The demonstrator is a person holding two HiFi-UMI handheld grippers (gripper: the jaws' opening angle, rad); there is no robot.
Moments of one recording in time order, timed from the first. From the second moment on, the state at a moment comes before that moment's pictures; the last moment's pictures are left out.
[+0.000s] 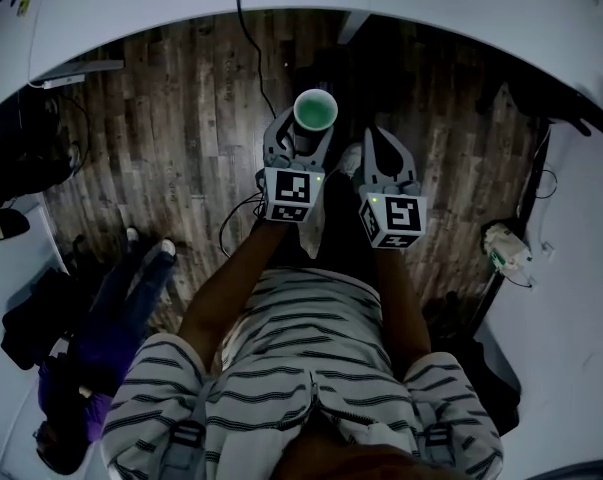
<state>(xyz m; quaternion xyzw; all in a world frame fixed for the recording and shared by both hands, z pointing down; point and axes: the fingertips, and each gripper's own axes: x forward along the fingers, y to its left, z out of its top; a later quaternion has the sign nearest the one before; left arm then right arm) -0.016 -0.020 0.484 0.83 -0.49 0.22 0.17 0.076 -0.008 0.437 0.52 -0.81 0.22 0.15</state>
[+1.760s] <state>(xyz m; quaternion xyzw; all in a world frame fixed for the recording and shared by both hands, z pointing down) -0.003 0.013 0.736 0.81 -0.41 0.36 0.21 0.077 0.011 0.624 0.50 -0.79 0.30 0.21</state>
